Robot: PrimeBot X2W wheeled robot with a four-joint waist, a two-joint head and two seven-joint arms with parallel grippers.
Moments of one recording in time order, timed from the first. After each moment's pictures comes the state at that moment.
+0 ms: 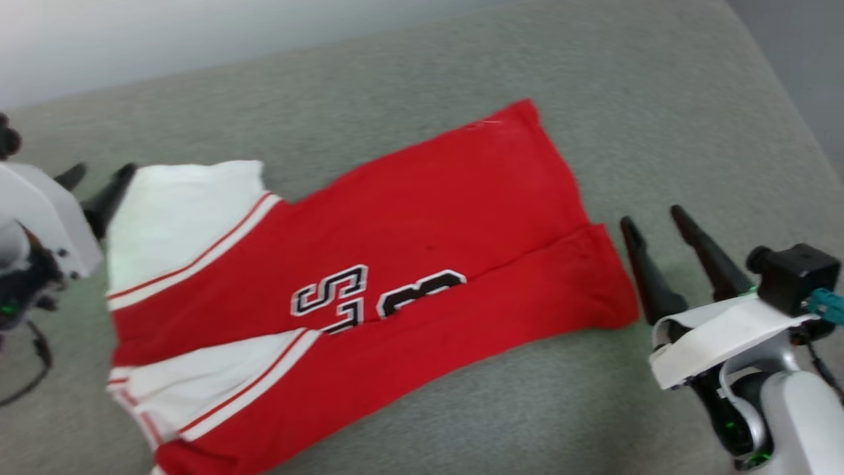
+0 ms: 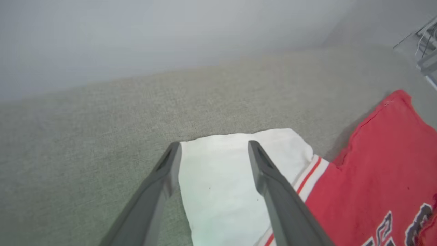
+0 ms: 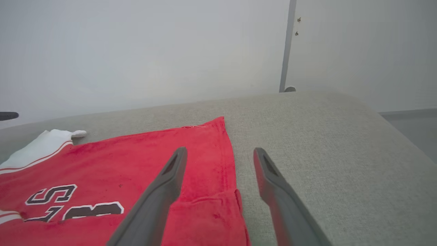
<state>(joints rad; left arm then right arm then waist) -0.79 0.85 -0.64 0.44 -1.14 -0.02 0.20 -0.29 -0.20 0.16 0.06 0.41 0.13 0.01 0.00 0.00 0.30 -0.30</state>
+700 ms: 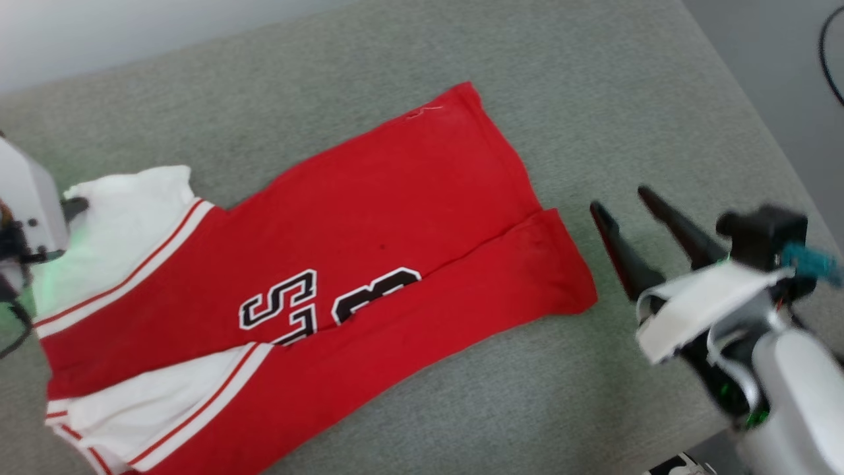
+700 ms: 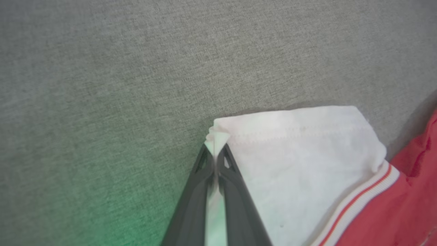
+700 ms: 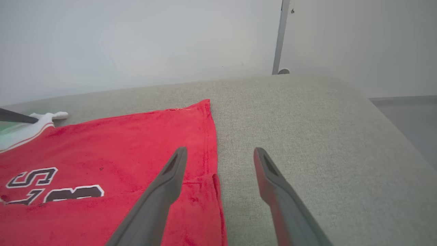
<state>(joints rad) -1.03 0.78 -0.74 0.87 -1.16 -0.11 0.60 -0.41 -0.25 0.28 0.12 0.50 0.13 0.08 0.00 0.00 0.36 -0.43</state>
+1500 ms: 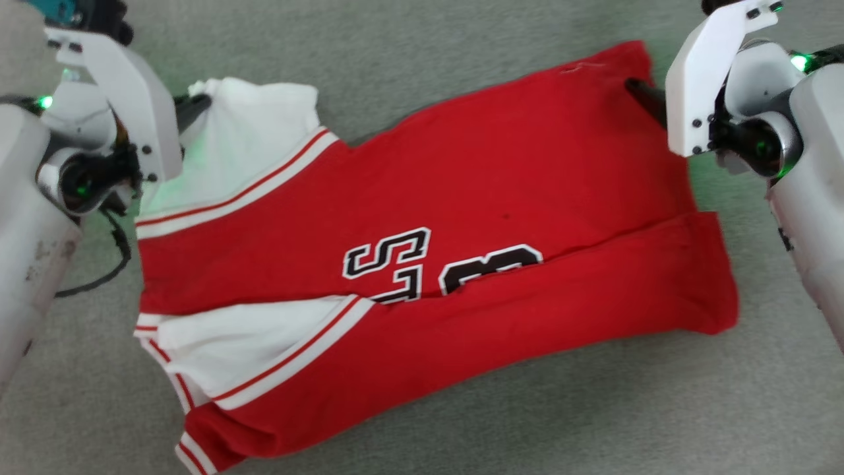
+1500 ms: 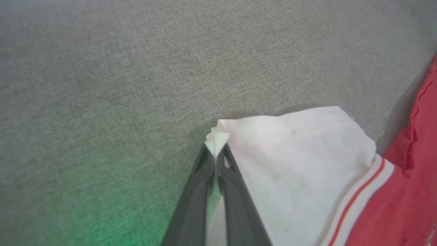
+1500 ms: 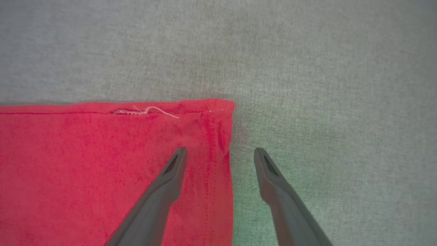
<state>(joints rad) -1.19 0.64 -0.85 0.74 -1.14 -0.13 0.50 -1.18 -0.27 0.48 0.84 0.56 0.13 0.61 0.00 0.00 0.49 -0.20</state>
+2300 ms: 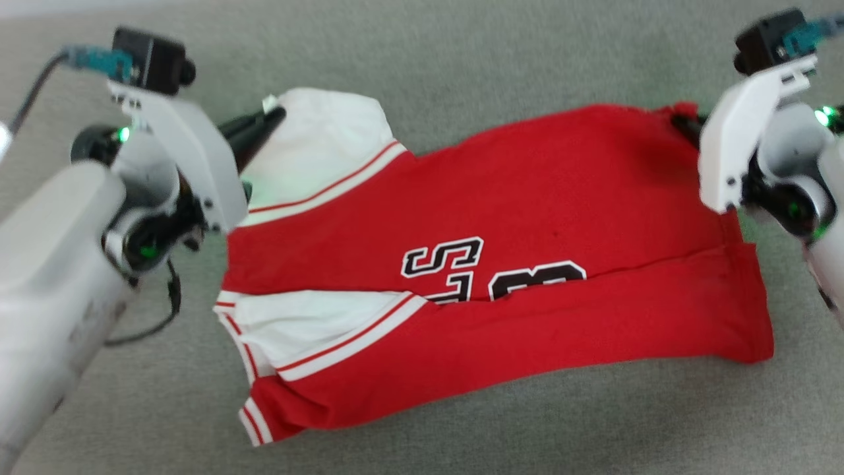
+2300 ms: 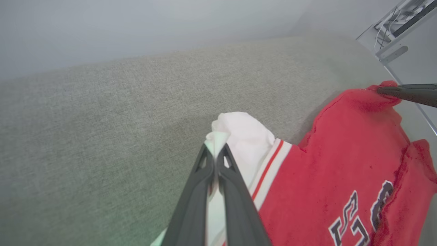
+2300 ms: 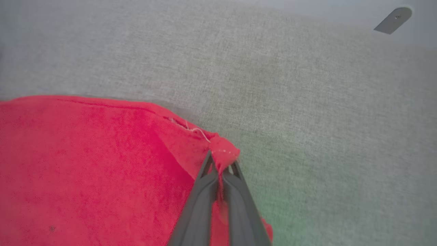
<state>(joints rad) -1.09 0.67 -0.96 0.51 -1.25 -0.13 0.20 -1.05 -0.43 0.62 0.72 0.74 0.13 0.47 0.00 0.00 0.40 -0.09</state>
